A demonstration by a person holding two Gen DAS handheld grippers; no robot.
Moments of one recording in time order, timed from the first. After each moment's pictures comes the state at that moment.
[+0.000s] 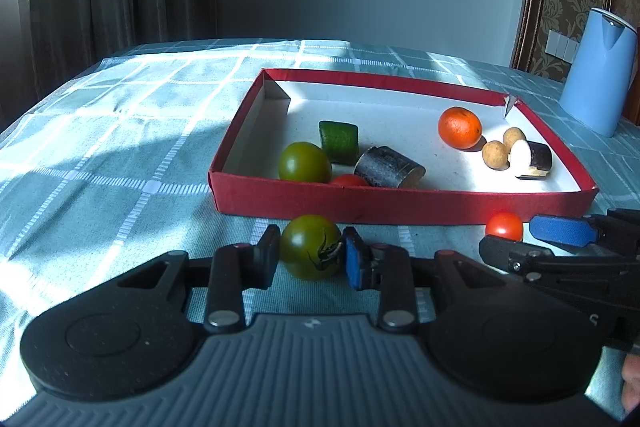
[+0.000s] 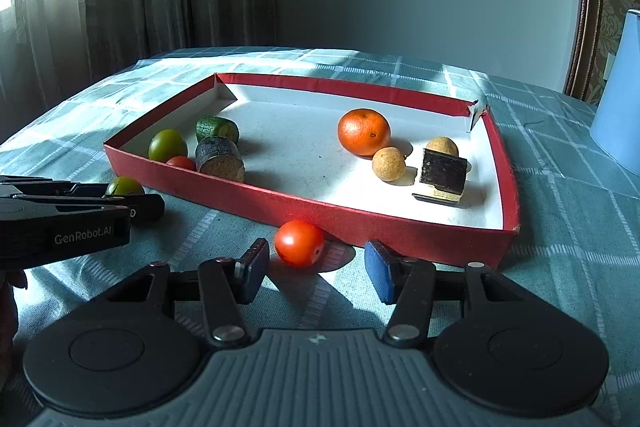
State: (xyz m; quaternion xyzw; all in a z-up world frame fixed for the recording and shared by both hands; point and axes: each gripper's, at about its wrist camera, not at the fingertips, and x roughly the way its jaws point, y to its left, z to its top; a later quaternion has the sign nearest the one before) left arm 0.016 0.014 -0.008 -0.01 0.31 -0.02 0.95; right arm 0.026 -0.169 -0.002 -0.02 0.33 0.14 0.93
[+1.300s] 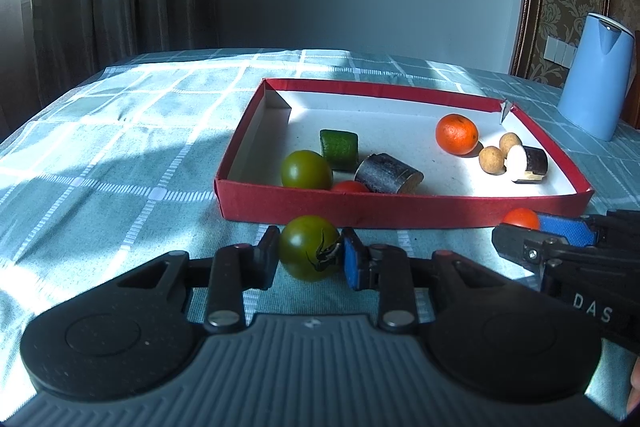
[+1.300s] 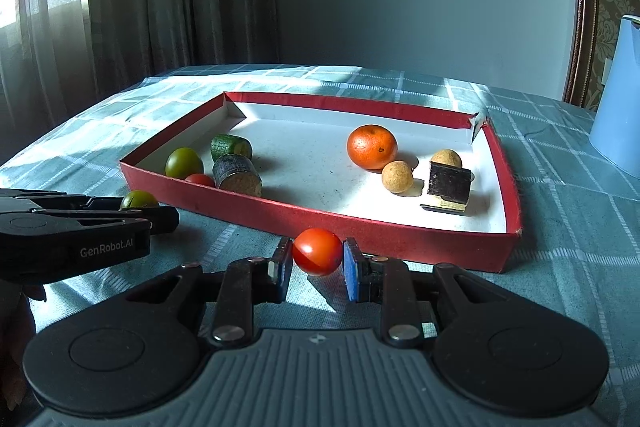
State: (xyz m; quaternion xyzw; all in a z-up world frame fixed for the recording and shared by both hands) left arm 0.009 0.016 -0.004 -0.01 0.29 -0.02 0.96; right arm 0.012 -0.166 0.008 -0.01 0.30 0.15 0.94
